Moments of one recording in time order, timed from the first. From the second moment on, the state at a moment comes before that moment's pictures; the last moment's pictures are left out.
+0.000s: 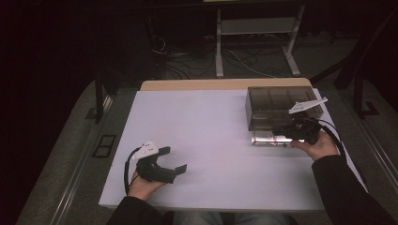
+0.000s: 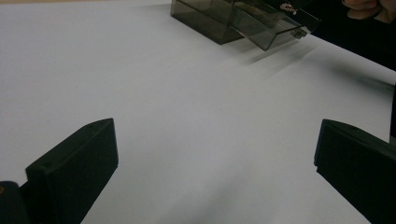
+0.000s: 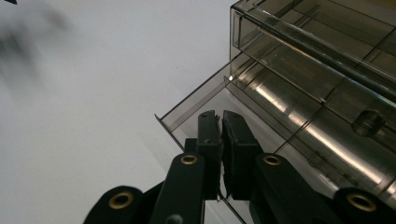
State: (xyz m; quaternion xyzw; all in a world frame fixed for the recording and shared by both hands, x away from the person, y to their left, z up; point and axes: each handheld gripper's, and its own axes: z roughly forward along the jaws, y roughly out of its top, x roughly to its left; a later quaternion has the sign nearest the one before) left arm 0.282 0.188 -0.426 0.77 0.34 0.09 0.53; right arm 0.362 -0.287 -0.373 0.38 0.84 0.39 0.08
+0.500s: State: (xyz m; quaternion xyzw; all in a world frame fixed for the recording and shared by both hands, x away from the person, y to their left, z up) left arm 0.282 0.188 -0.426 0.77 0.34 0.09 0.53; right arm 0.367 -0.282 -0.384 0.38 0.84 0.38 0.07
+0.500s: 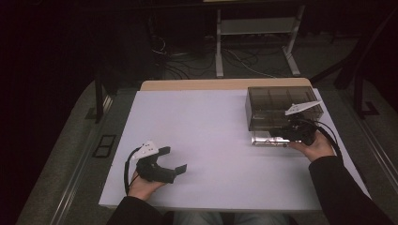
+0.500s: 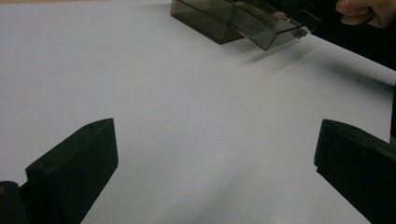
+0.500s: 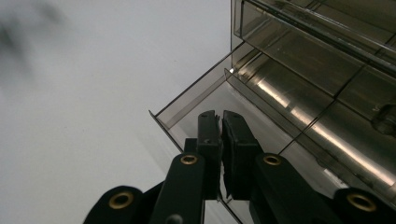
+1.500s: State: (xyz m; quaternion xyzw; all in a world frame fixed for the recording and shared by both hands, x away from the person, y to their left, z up) left arm 0.282 0.188 -0.426 0.77 0.34 0.09 0.53; right arm 0.378 -0.265 -0.405 0.38 0.85 0.36 0.06
